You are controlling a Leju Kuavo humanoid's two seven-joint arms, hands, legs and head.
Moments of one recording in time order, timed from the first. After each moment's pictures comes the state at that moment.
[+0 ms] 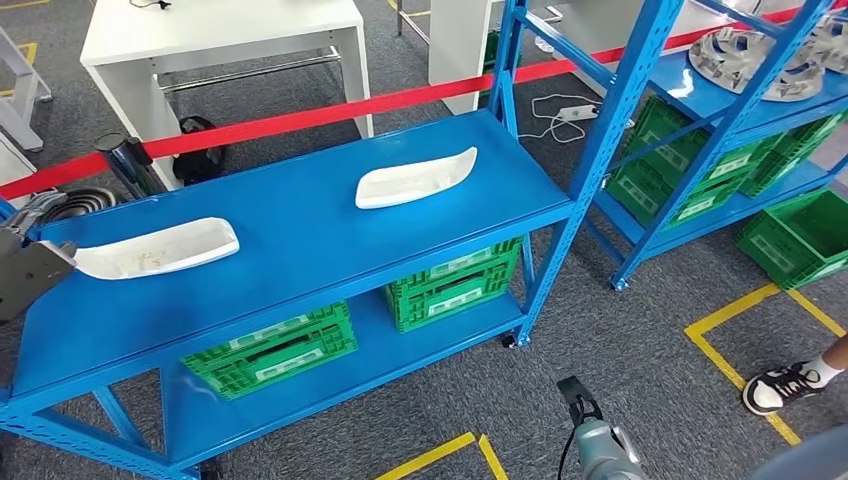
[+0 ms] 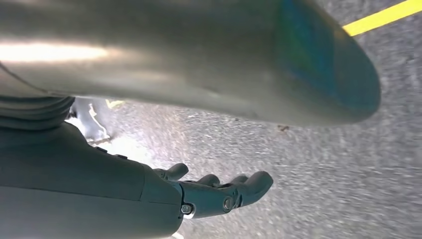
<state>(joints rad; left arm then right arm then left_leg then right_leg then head) -1.00 0.00 -0.12 -0.39 -0.80 -0.31 -0.51 -0.07 0.04 -0.88 -0.17 0.95 0.06 0.14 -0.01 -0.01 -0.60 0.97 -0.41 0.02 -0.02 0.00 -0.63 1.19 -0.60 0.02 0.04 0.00</state>
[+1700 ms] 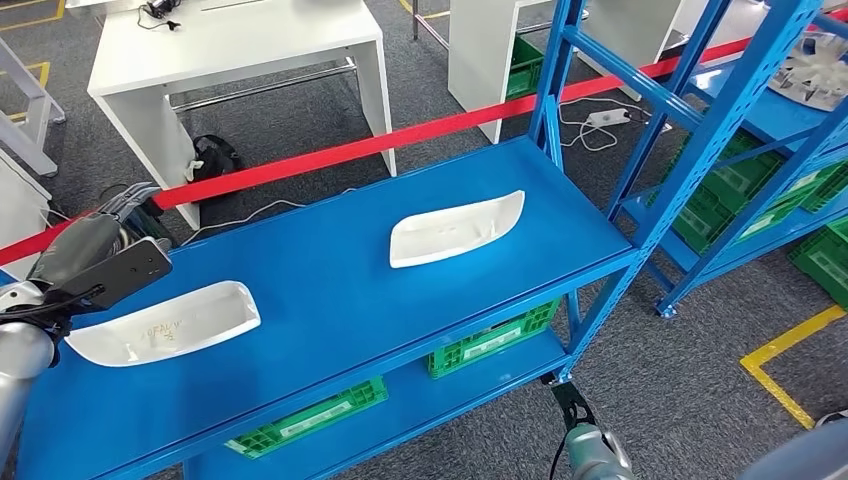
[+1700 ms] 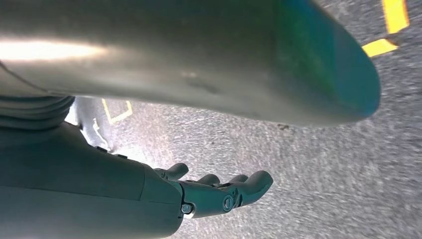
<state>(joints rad) -1.04 -0.07 -0.43 -0.38 -0.67 -0.23 -0.44 -0.07 0.07 -0.91 -0.16 0.97 0.04 0.16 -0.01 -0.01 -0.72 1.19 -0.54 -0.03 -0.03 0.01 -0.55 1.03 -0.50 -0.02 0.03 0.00</state>
